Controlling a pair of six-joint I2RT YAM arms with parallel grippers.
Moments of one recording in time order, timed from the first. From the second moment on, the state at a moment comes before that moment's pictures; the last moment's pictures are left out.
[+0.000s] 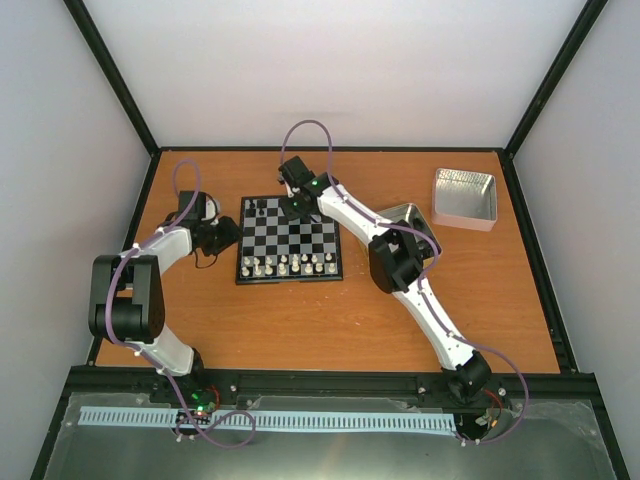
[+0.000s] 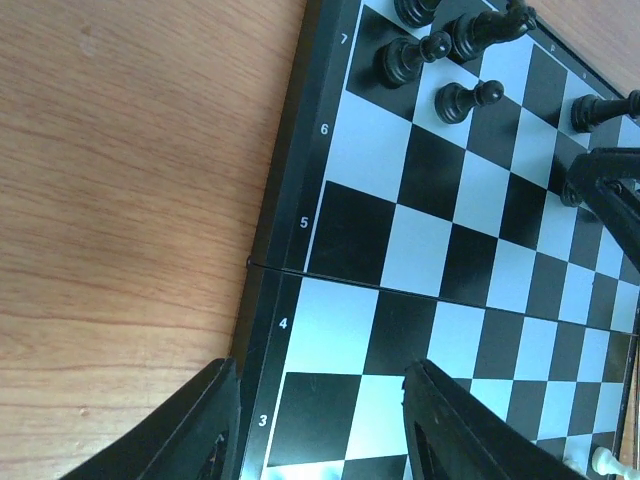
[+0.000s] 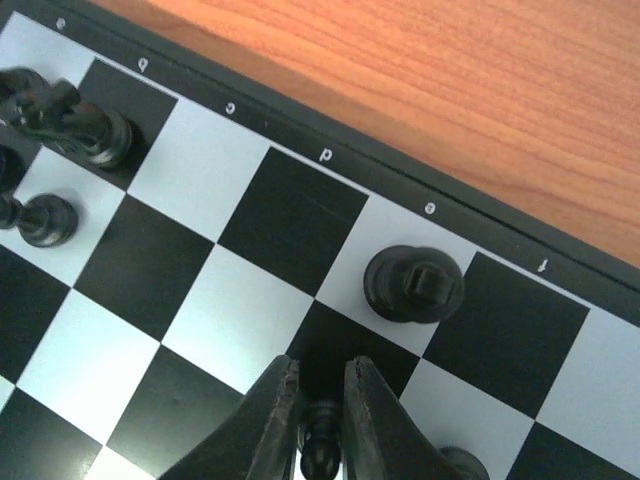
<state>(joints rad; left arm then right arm) 0.01 1.60 0.90 -0.31 0.35 -0.50 0.70 2.65 2.47 -0.82 0.00 0.18</state>
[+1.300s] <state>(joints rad) 0.01 1.60 0.91 -0.27 0.36 -0.43 0.35 1.86 1.51 -0.82 0.23 0.46</state>
